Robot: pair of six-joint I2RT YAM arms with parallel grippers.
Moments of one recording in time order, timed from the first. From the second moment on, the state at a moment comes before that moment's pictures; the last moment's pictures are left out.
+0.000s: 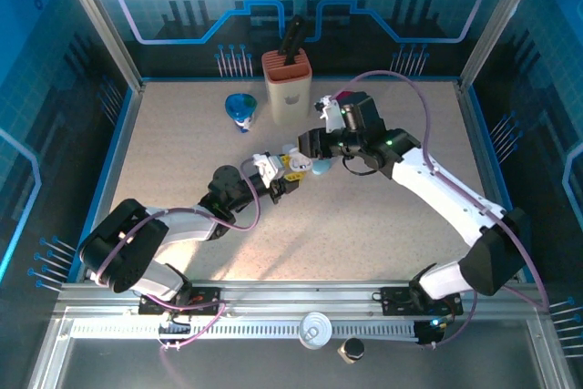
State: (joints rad) left arm -0.58 1.47 0.46 1.03 0.42 0.07; right arm 0.59 1.45 1.31 -0.50 -0.33 0.39
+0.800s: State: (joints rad) left arm -0.58 1.55 0.46 1.25 0.35 -0.10; right arm 0.44 1.36 1.20 -0.44 -0.63 0.66
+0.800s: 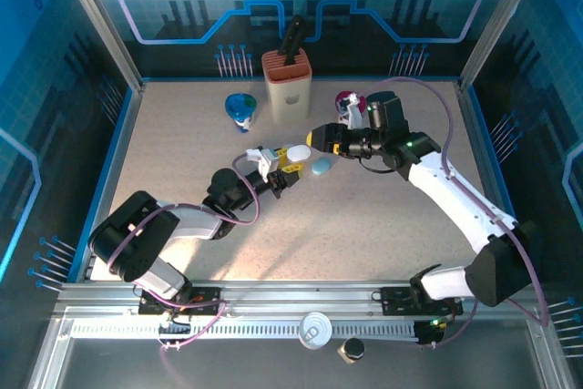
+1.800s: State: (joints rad) left arm -0.58 1.56 0.48 1.26 0.37 -0.12; right arm 0.44 1.47 1.14 -0.29 -0.85 0.85
